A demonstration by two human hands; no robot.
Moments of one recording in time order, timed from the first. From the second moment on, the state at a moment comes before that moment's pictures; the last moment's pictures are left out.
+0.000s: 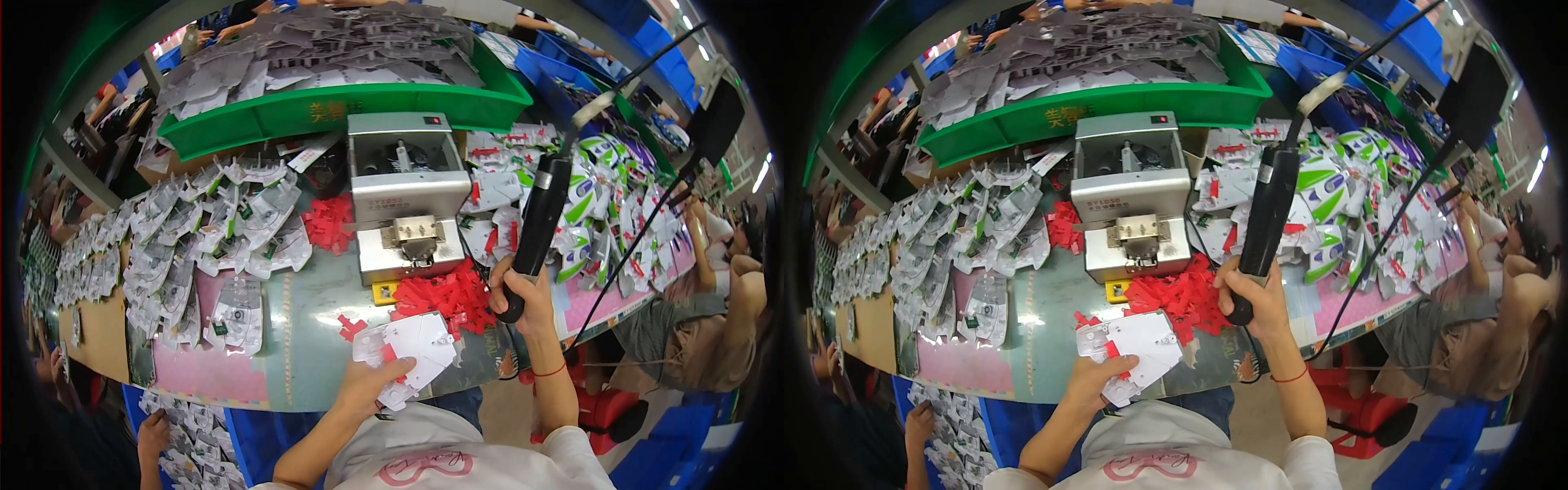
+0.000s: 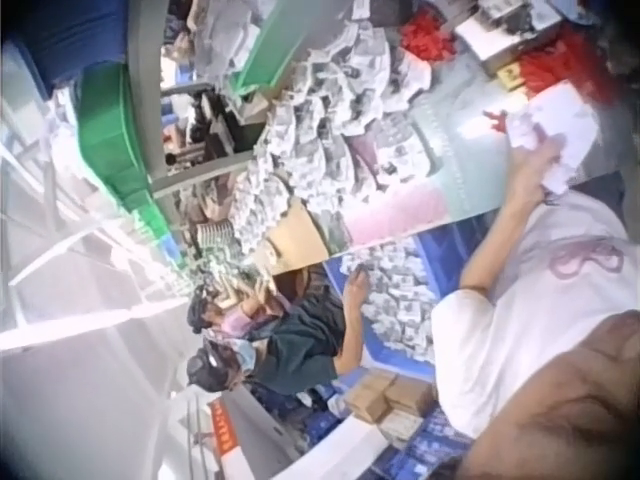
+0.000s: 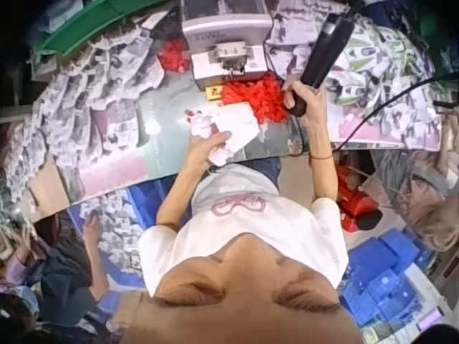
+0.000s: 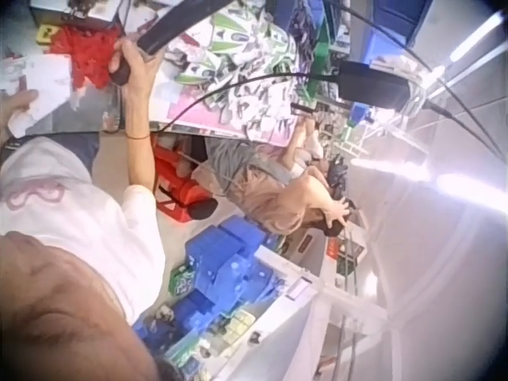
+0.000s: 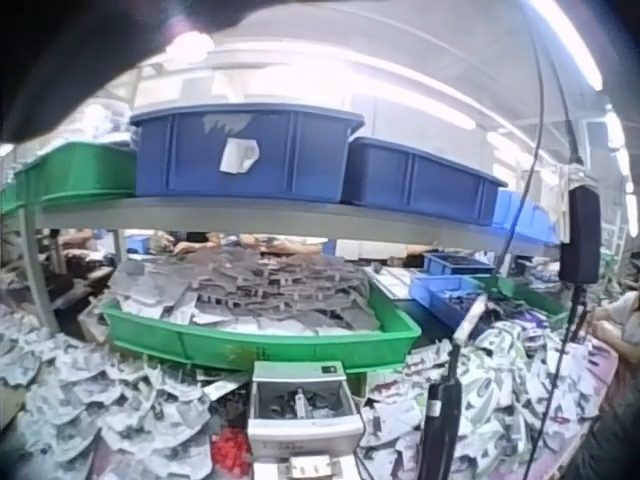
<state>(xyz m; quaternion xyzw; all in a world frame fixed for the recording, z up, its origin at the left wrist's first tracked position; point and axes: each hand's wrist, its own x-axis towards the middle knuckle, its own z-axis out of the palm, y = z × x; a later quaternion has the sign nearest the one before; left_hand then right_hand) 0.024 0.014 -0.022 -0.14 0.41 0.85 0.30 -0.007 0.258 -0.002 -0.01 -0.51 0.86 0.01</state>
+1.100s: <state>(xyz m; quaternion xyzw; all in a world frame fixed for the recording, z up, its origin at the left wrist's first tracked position) 0.003 -0.004 -0.018 -0.18 0.48 0.84 0.21 -0.039 0.156 0.054 0.25 -0.59 0.77 0.04</state>
